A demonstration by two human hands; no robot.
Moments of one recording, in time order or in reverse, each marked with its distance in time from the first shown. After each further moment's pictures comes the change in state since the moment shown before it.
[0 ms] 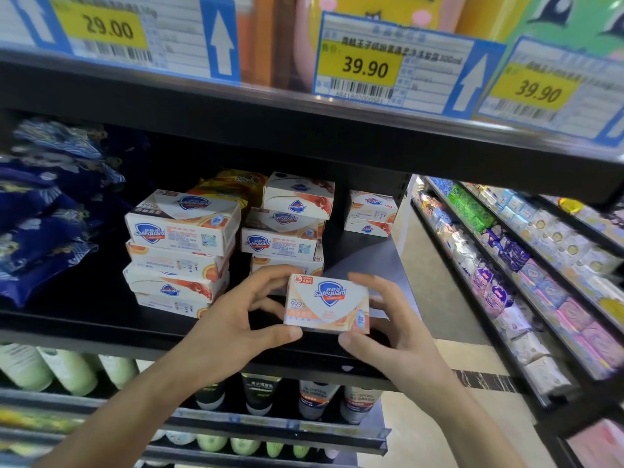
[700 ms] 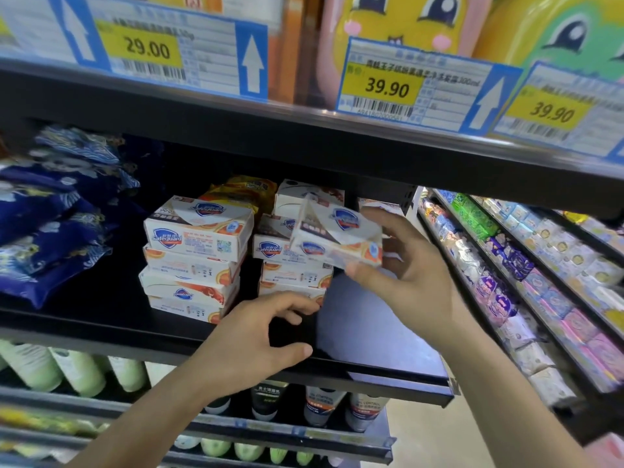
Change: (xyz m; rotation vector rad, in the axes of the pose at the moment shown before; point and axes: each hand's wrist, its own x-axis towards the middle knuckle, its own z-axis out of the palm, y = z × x) left_hand 0.001 -0.008 0.004 0.299 0.003 0.043; right_hand 0.054 -0.067 -0.005 -0.157 0.146 -0.229
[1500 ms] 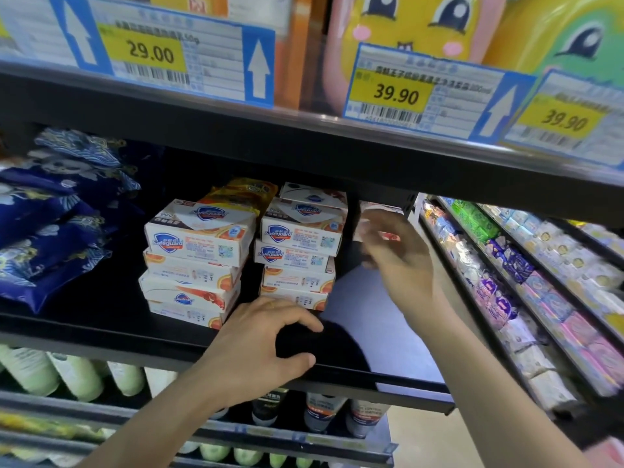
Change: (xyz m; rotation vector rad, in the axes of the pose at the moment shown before) left_hand 0.002 -0.001 0.004 0.155 -0.010 0.020; right_hand 0.033 0.025 0.017 0.096 0.246 0.120
